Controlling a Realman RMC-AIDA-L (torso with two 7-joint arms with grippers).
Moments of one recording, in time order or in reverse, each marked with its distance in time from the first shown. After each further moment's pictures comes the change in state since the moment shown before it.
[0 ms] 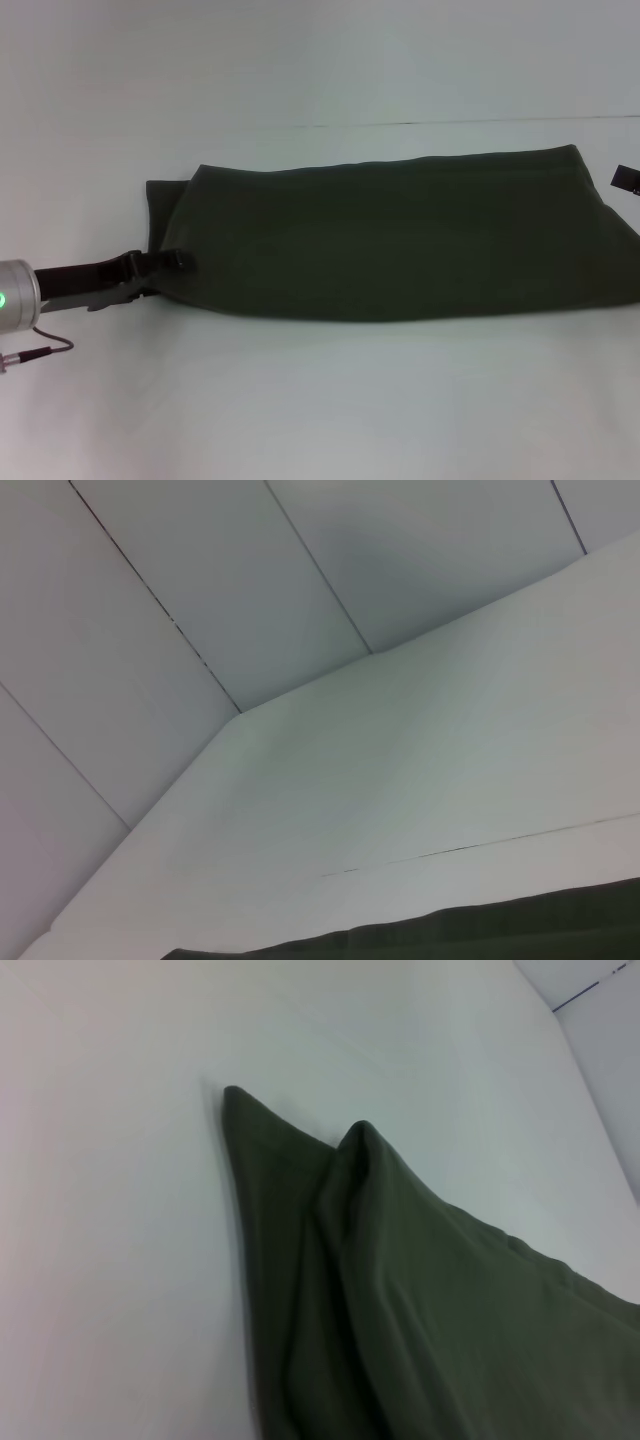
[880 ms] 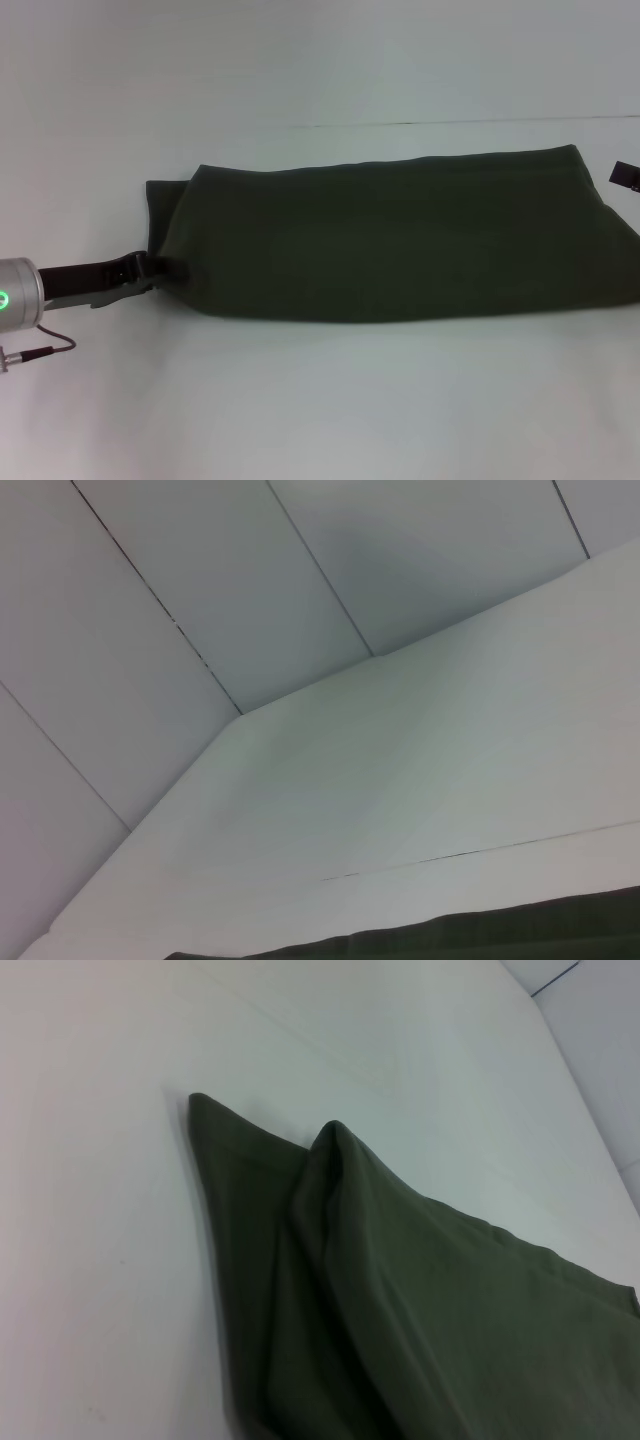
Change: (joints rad) left arm -0.005 -0.005 0.002 0.010 0.005 0.009 0.039; right arm 0.007 0.000 0.000 0.000 0.000 0.005 -0.003
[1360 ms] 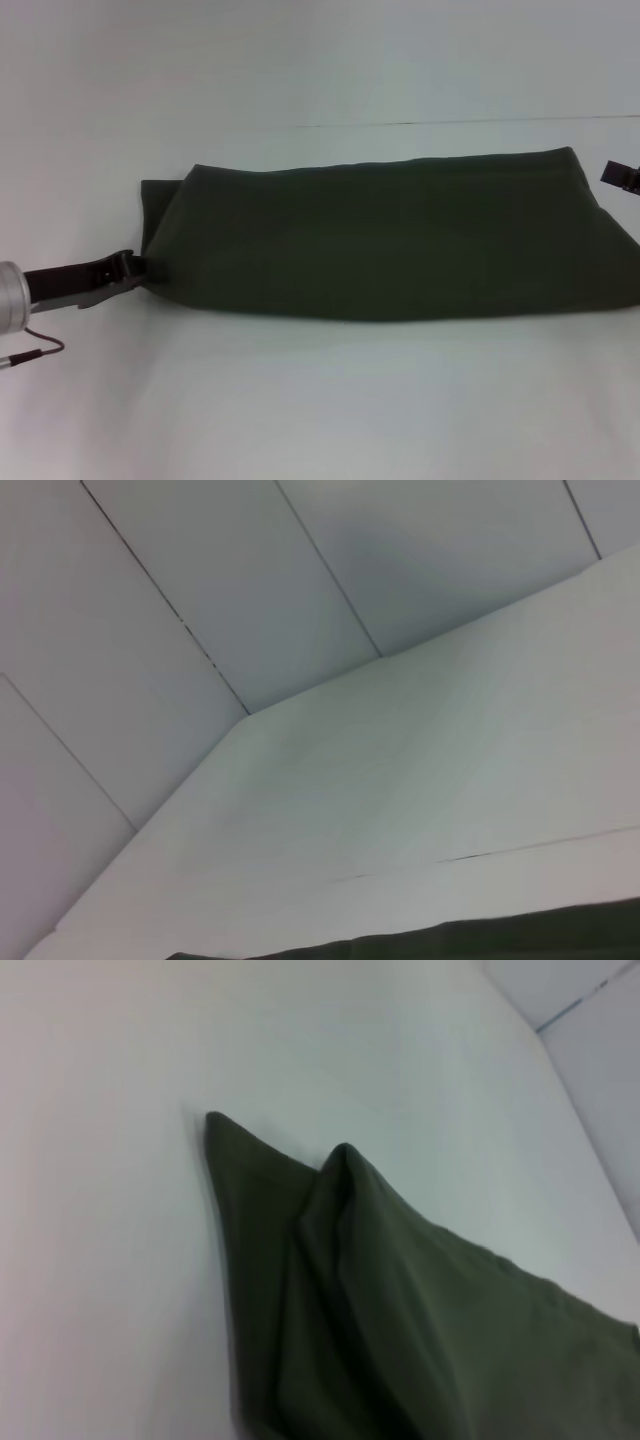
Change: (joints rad) left arm 0.035 -0.007 -0.015 0.030 -0.026 0.002 0.009; right arm 0.007 0.014 0.001 0.000 0.000 0.005 -0.014
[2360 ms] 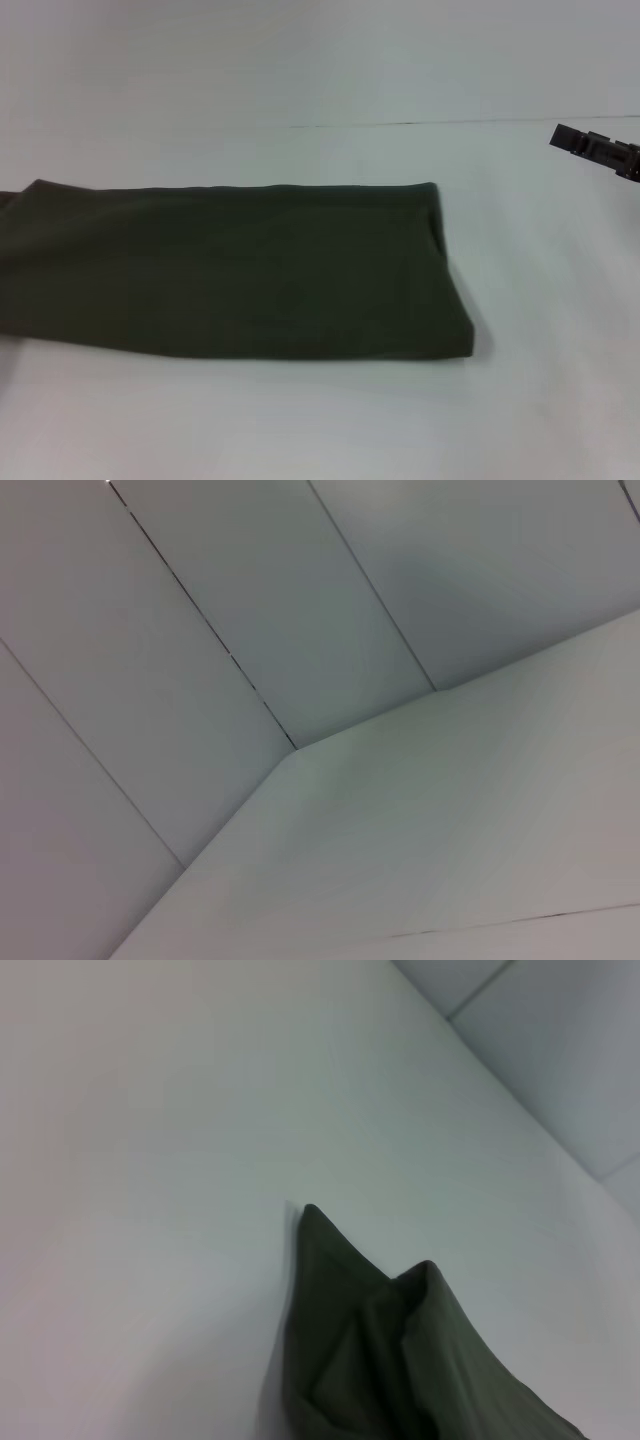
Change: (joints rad) left arm 0.253 0.058 -0.189 0.143 -0.113 -0.004 0.045; right arm 0.077 0.050 -0.001 0.028 0.041 0.048 -0.027
